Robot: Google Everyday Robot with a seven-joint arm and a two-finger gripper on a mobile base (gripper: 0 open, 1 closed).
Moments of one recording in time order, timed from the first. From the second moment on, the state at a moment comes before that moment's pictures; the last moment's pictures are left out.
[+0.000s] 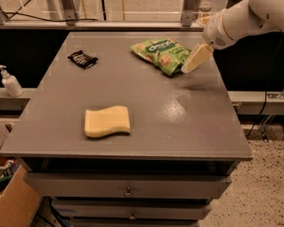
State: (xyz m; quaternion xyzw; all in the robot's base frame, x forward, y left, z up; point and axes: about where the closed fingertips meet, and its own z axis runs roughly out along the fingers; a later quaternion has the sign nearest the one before) arm 0.725 -0.169 0.892 -0.57 0.71 0.03 0.40
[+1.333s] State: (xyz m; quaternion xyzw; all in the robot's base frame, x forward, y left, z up) arm 0.762 -0.178 0.843 -0.53 0.75 0.05 0.40
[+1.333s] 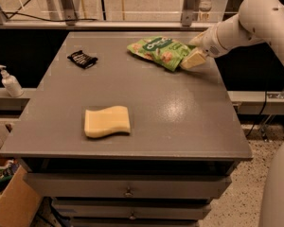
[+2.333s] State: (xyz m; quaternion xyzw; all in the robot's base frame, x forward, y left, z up) arm 0.753 -0.192 0.860 -0.48 0.76 0.05 0.43
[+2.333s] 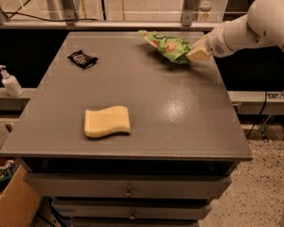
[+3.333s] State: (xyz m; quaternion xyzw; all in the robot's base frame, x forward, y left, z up) arm 0.720 -0.185 0.915 -0.45 0.72 0.10 0.52
